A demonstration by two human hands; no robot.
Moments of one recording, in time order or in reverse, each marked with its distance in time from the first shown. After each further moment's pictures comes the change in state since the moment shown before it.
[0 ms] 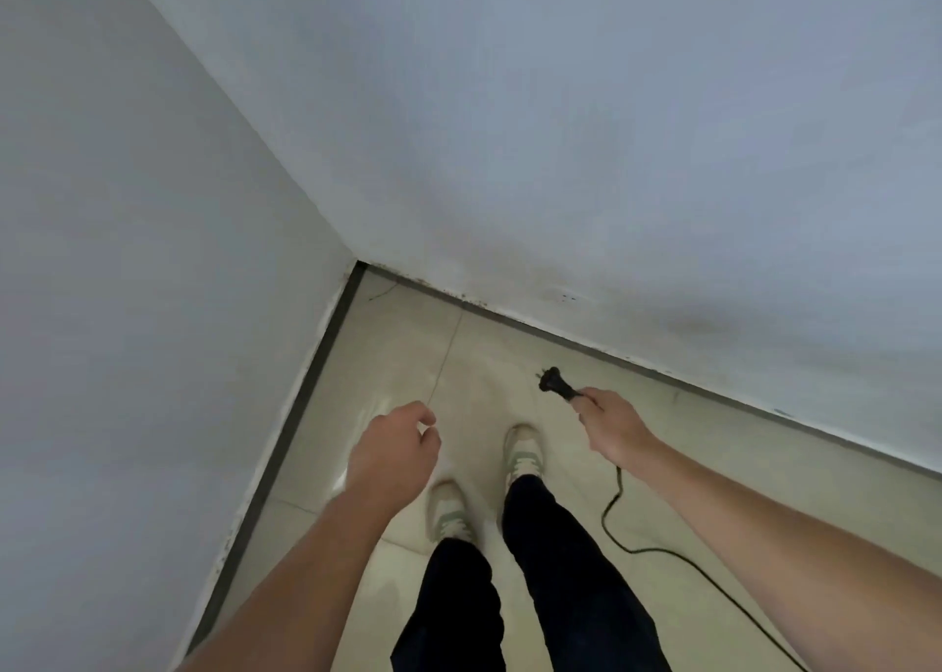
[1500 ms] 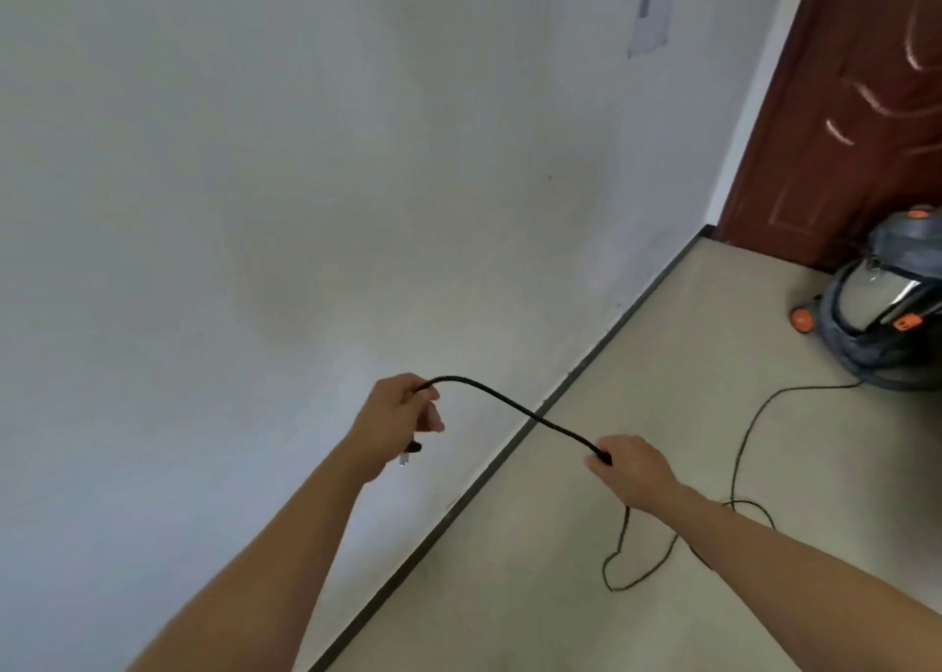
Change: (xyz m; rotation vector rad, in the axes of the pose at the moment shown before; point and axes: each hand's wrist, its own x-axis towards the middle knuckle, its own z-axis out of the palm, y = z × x) left_hand -0.477 0.537 0.156 0.062 -0.541 1.029; right_hand -0.565 0.400 -0.260 0.238 0.930 0.352
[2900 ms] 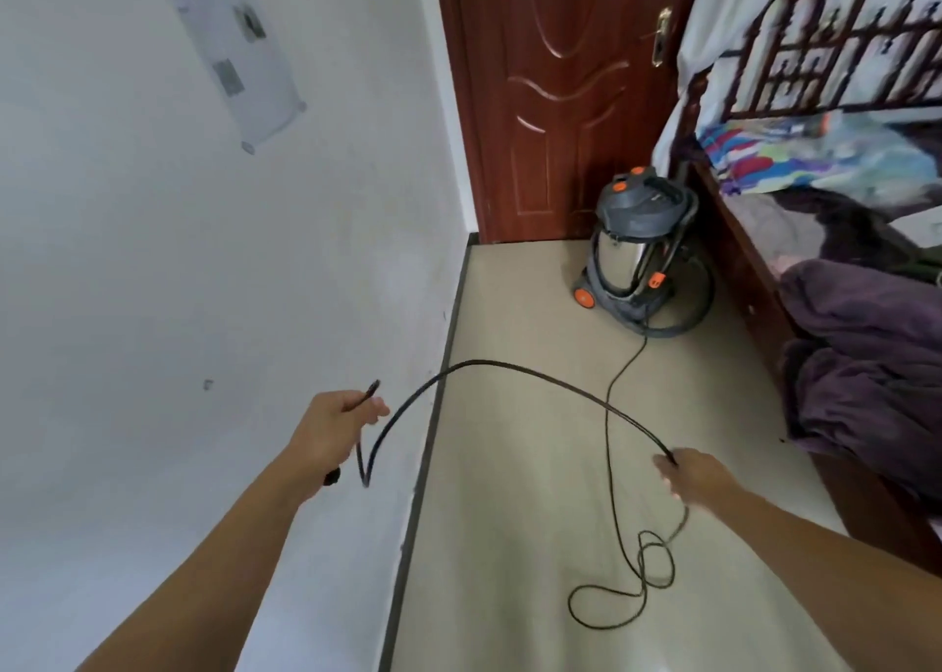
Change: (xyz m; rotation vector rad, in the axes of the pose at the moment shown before) left_hand 0.440 0.242 0.316 0.304 -0.395 0.143; right_hand 0.195 0.404 -0.163 0.307 0.162 0.813
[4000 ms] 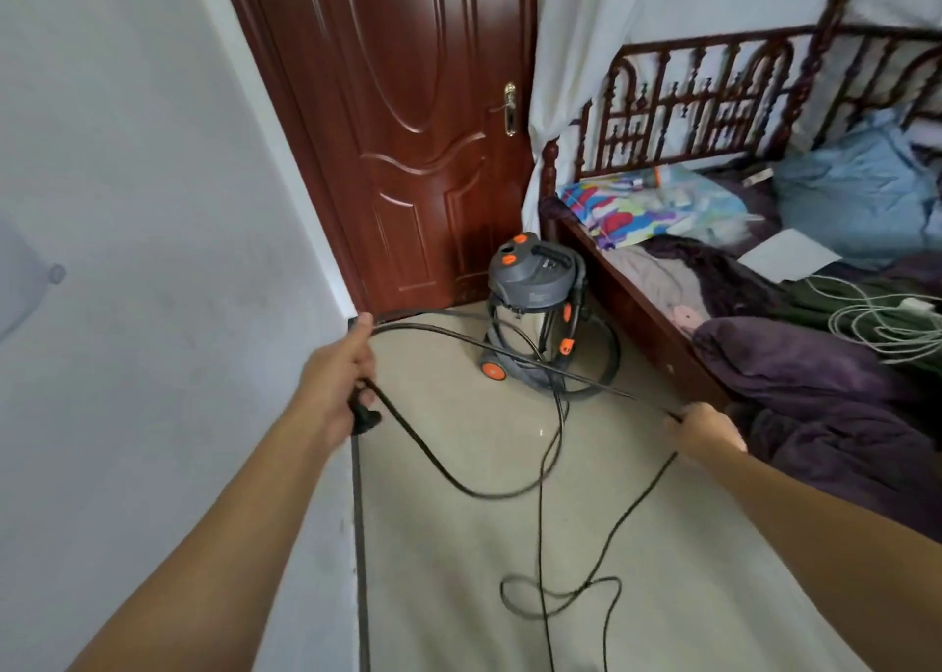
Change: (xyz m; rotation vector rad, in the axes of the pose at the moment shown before) left_hand 0.342 0.235 0.066 -0.517 -0.243 0.065; right_hand 0.203 -0.077 -0.184 0.209 0.405 0.467
